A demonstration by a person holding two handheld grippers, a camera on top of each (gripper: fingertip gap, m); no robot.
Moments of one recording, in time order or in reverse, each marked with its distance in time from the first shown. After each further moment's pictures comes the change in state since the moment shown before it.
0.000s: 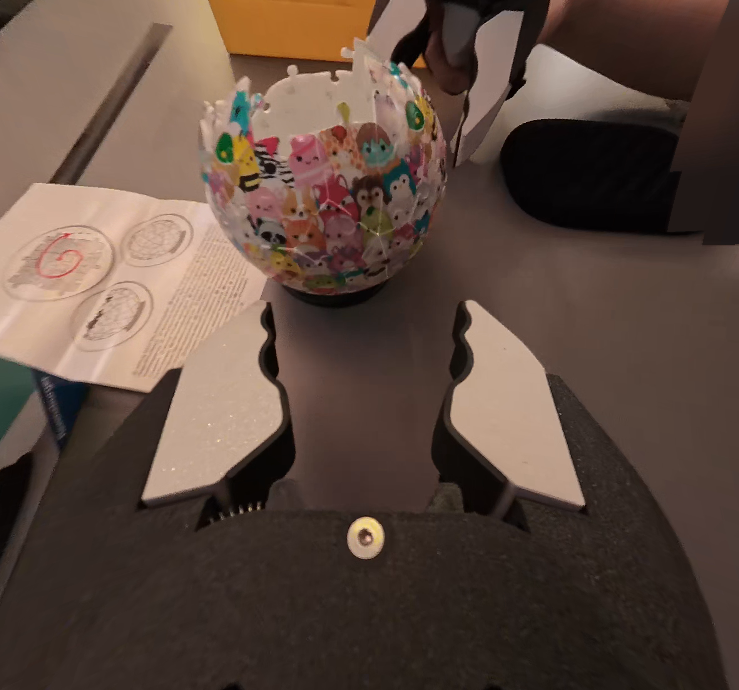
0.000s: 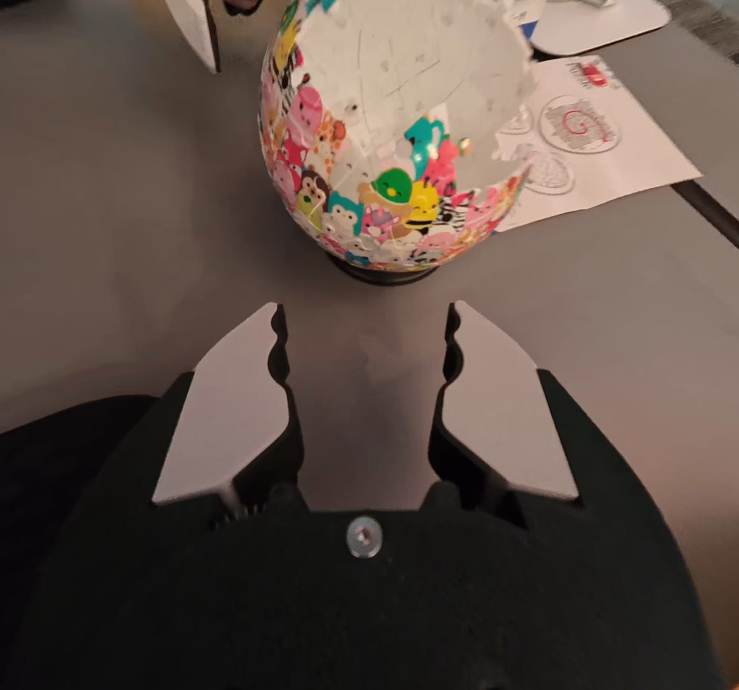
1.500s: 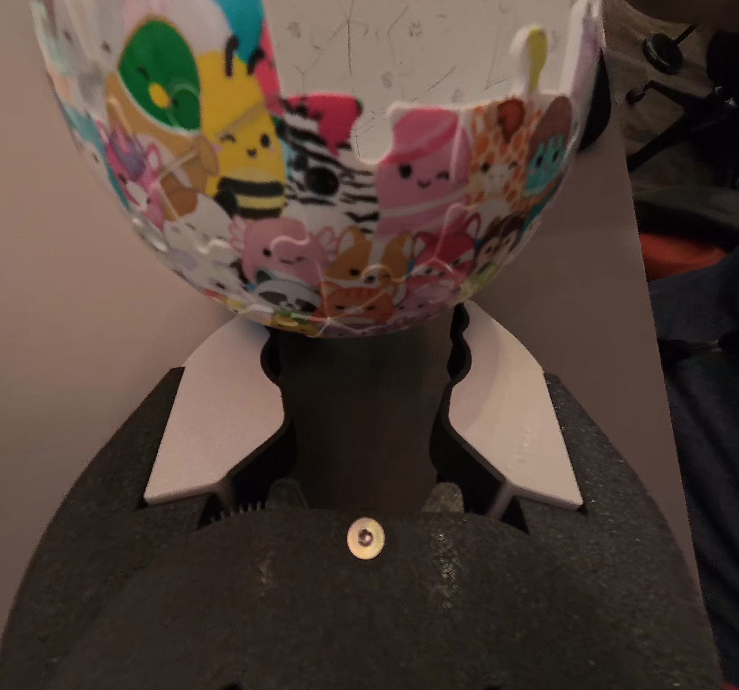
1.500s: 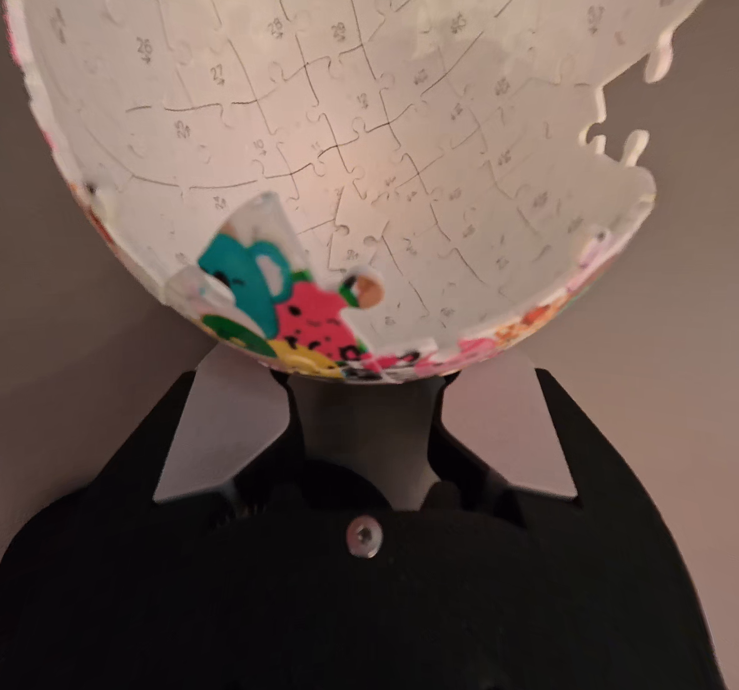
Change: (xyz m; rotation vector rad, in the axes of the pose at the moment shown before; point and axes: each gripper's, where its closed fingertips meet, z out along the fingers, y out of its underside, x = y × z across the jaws) left arm 0.141 0.066 0.012 -0.189 0.059 -0.192; right arm -0.136 0.011 0.053 -0.304 -0.295 -0.136
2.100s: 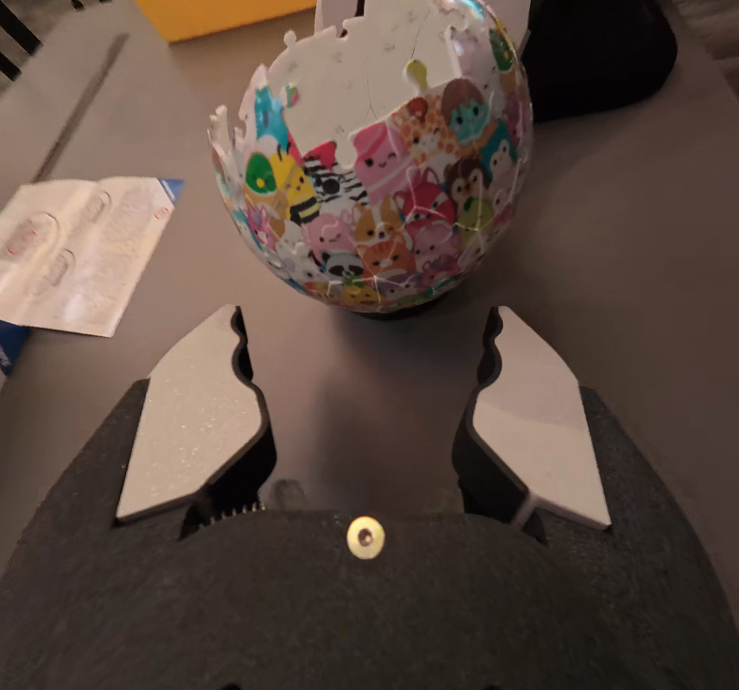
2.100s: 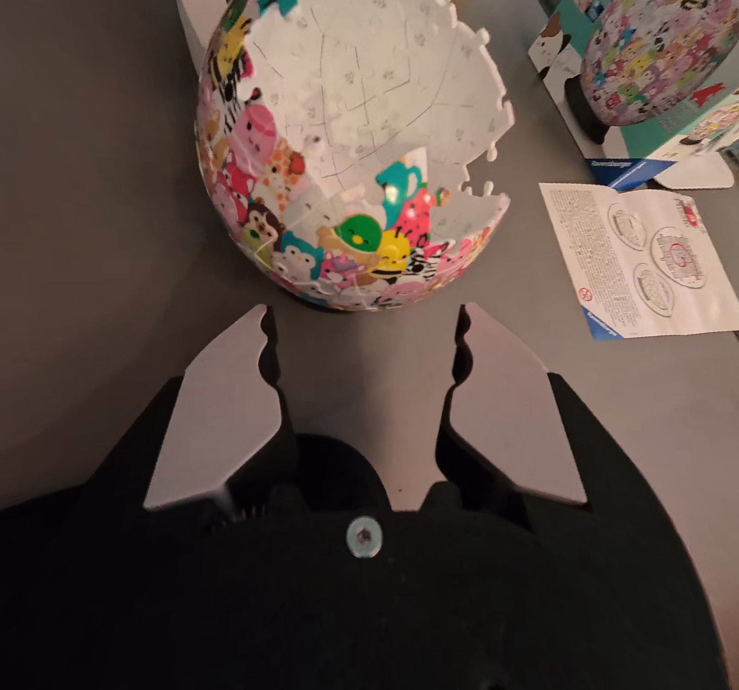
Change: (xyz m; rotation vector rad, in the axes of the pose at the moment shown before) left arm -0.024 -0.015 -0.037 0.143 -0.226 0.374; right arm 0.006 -0.011 -0.044 0.252 0.344 -0.175
